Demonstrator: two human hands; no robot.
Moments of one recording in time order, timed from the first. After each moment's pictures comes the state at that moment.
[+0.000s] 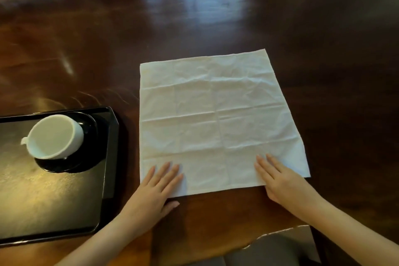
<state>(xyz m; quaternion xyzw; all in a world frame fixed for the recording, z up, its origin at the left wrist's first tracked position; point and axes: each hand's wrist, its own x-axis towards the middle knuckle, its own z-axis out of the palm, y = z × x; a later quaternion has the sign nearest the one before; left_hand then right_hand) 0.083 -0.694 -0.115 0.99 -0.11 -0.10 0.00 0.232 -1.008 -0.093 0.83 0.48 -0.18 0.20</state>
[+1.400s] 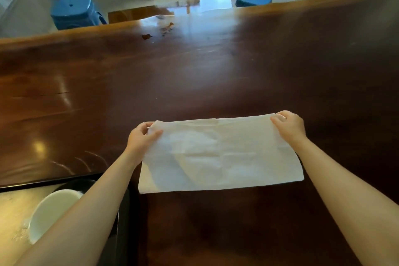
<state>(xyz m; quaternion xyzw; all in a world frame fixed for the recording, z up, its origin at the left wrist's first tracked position) 0.327 -0.540 -0.089 0.73 0.34 0.02 0.59 0.486 -0.904 -0.074 0.93 -0.04 -0.07 -0.36</state>
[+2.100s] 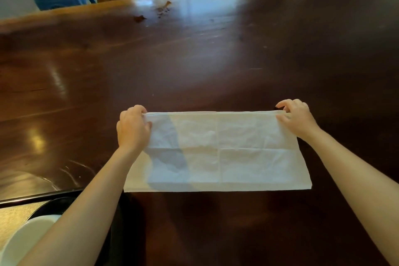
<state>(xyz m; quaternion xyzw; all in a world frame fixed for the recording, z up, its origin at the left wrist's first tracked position) 0.380 -0.513 -0.112 0.93 0.29 0.06 0.21 0.543 -0.899 -0.117 0.97 0.08 -0.11 -0.20</state>
